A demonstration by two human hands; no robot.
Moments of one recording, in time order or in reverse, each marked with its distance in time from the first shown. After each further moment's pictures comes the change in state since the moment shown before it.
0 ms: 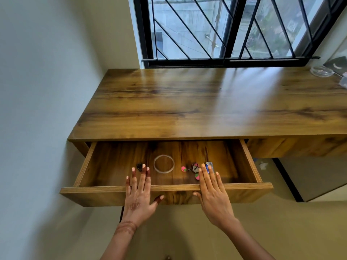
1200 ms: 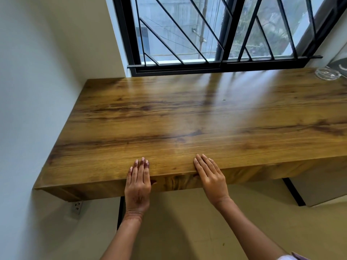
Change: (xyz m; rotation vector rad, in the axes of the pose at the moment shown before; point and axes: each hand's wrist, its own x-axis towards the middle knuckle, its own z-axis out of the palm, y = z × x) left_hand 0.174 -0.019 0.032 0.019 0.350 0.115; right_hand 0.176 0.044 0.036 -0.025 0.431 -0.079
